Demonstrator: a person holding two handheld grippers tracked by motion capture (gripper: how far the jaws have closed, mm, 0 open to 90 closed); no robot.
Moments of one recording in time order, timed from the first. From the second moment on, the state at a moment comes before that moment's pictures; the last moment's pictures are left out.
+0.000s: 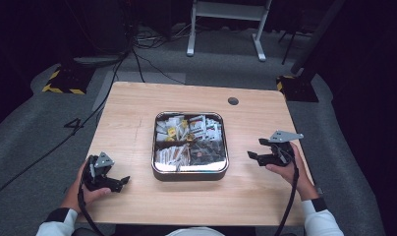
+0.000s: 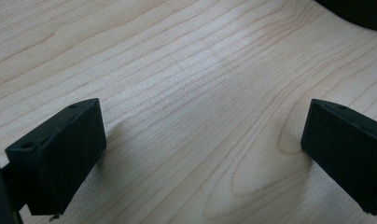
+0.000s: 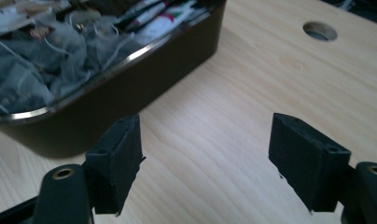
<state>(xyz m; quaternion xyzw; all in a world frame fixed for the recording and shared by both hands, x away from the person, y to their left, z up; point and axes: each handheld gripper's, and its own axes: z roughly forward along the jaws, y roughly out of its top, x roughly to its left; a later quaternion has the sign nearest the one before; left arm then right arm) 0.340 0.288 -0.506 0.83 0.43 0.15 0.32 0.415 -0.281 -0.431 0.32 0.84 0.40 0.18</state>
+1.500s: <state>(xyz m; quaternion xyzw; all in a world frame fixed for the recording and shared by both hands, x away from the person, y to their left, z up) 0.340 0.288 -0.506 0.83 0.43 0.15 0.32 0.463 -0.107 -0.430 0.20 0.89 0.39 0.12</state>
